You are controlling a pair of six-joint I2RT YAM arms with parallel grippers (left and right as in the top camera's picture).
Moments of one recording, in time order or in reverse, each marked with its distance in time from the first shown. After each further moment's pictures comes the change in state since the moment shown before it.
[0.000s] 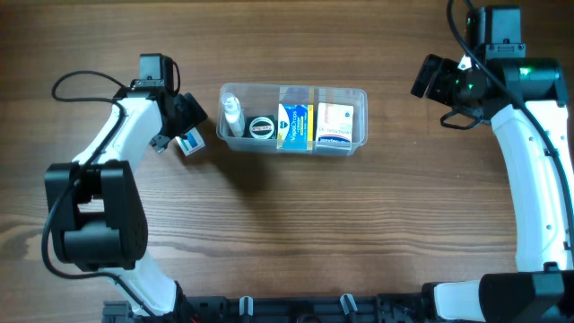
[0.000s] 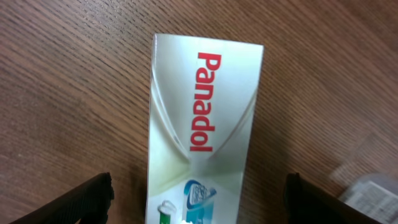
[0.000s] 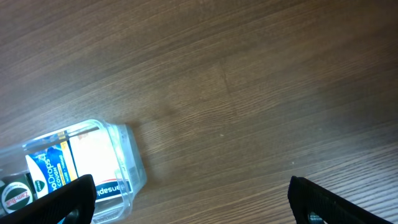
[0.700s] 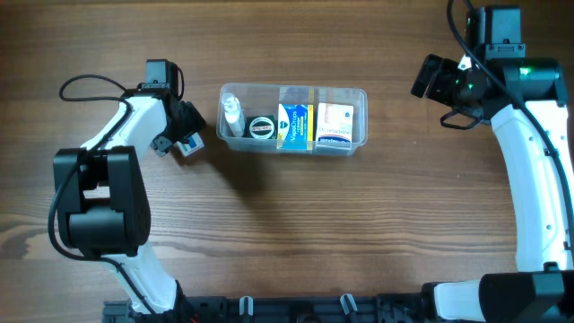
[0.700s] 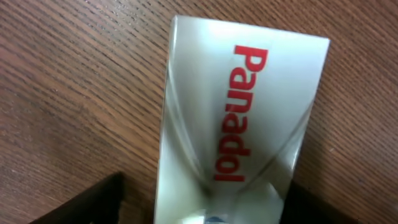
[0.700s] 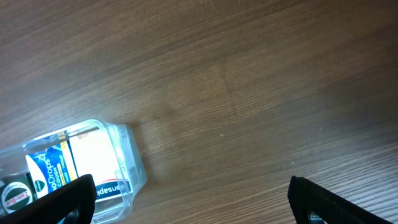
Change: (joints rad) left arm -0.001 0.072 0.001 0.003 -0.045 0.010; right arm 0.000 0.000 0.000 0.000 0.000 0.000
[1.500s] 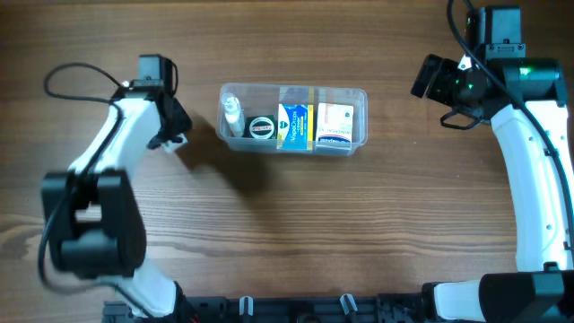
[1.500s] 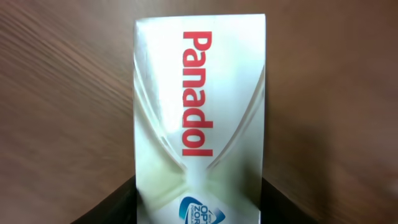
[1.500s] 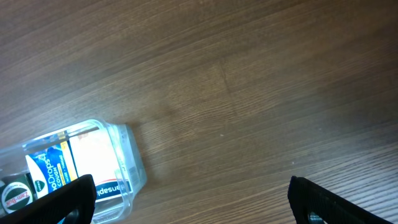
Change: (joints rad) left arm 0.000 -0.135 0.000 -0.065 -0.125 0.069; right arm 0.000 0.000 0.000 0.000 0.000 0.000
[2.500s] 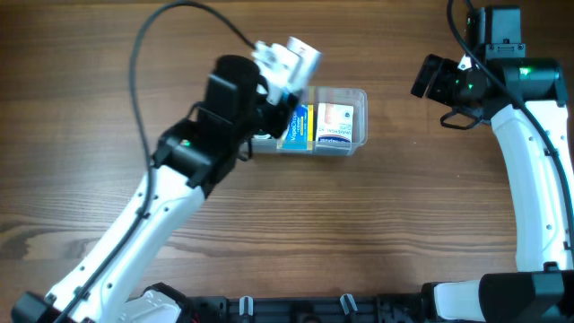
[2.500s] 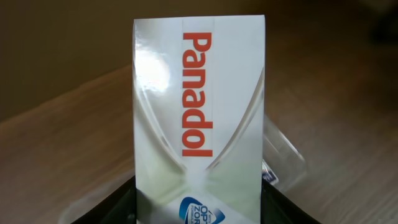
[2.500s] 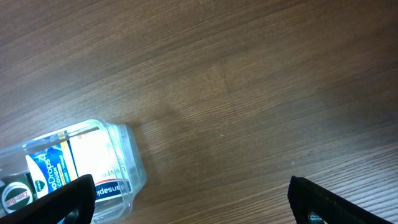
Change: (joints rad) left arm -0.548 -0.442 0.000 0.284 0.278 0.639; right arm 0.000 0.000 0.000 0.000 0.000 0.000
